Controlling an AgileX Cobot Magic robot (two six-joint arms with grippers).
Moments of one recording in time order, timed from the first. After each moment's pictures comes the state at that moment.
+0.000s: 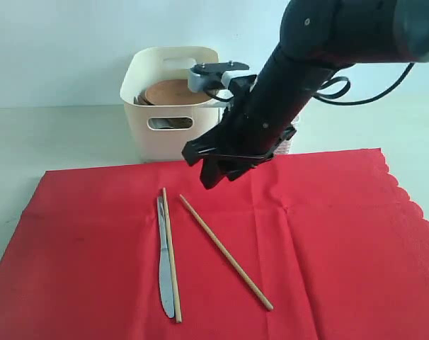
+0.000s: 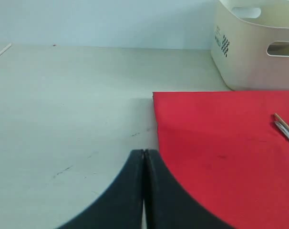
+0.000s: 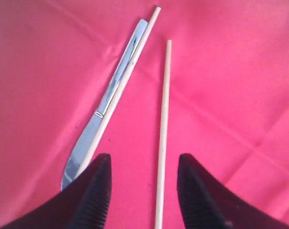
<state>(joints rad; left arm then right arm) -0.05 0.01 0.00 0.10 0.37 -0.13 0.54 1.90 -1.41 0.40 0.86 -0.25</state>
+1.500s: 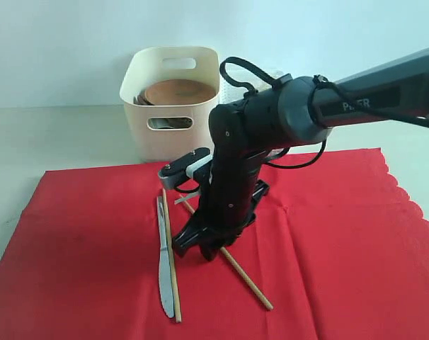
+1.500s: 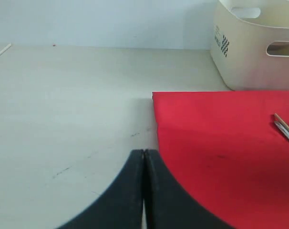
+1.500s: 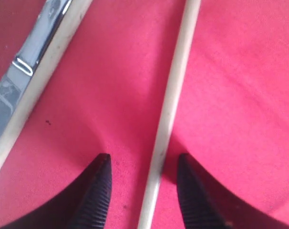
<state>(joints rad) -0.05 0.01 0.00 0.10 0.37 -0.13 0.68 2.14 -1.41 0.12 0.81 -0.12</state>
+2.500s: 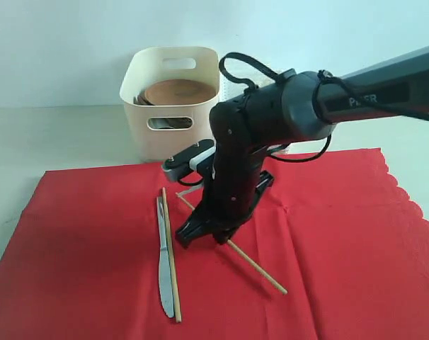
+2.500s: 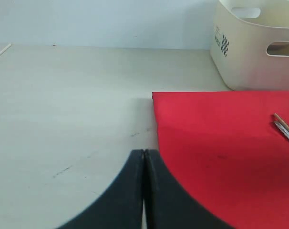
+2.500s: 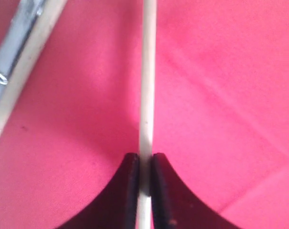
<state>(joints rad) -0.05 0.01 0.00 0.10 0.37 -0.13 0.69 2.11 -1.40 0.03 0.80 -0.04</state>
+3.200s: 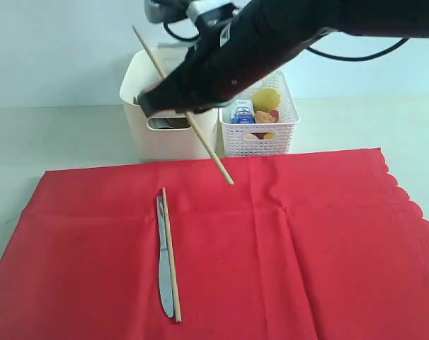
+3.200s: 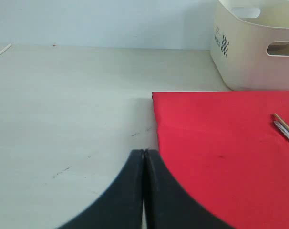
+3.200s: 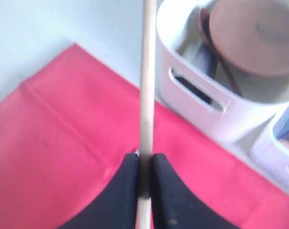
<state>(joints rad) -0.05 0.01 0.00 0.10 0.37 -0.13 0.69 1.74 -1.40 0.12 0.51 -0.09</state>
